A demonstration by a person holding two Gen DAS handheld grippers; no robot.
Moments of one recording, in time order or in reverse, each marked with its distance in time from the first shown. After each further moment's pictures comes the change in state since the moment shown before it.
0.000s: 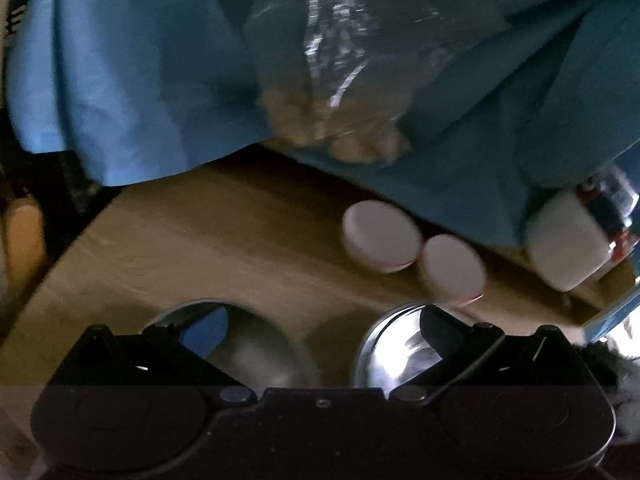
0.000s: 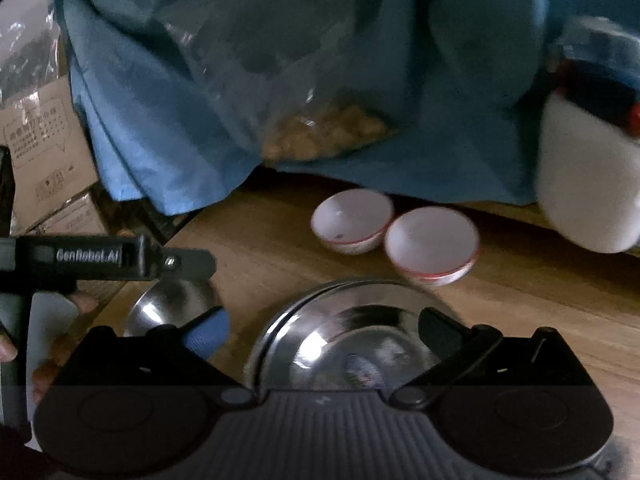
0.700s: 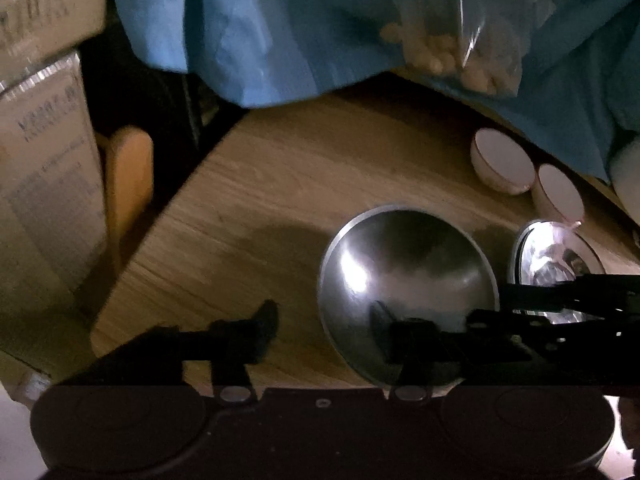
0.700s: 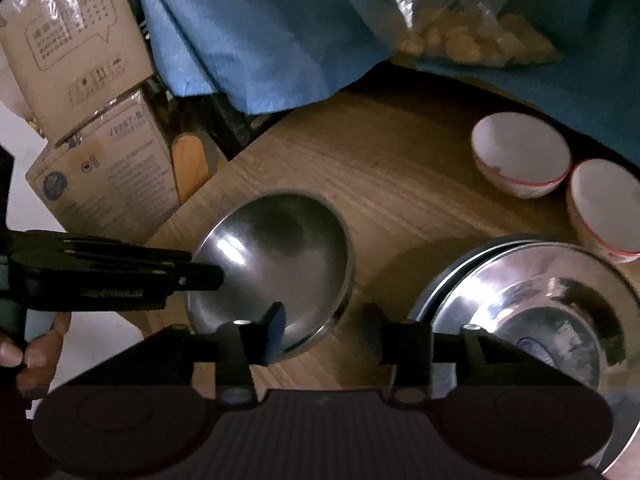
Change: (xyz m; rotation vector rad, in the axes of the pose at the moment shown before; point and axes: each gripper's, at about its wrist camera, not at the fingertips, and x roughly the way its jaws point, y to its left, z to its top) left arm -0.020 0.098 -0.026 0.032 0.163 0.188; right arm 0.087 0.096 0.002 -0.108 0.295 0.156
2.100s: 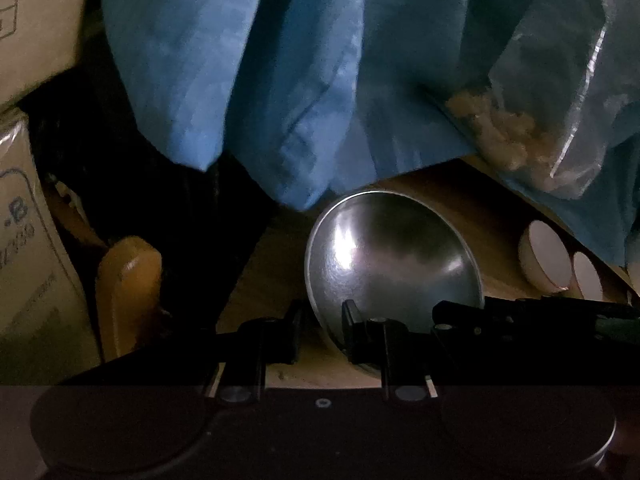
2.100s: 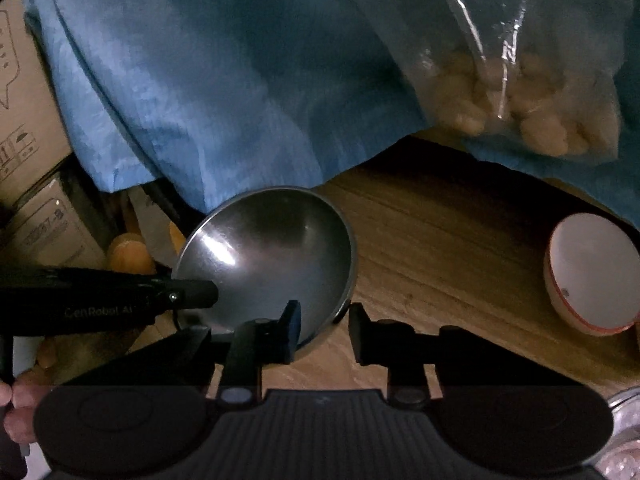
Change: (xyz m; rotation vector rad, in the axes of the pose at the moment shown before) left arm 0.065 0.081 0.093 -0.019 -0.025 -0.180; right arm 0.093 0.031 0.090 0.094 -0.101 -0.153
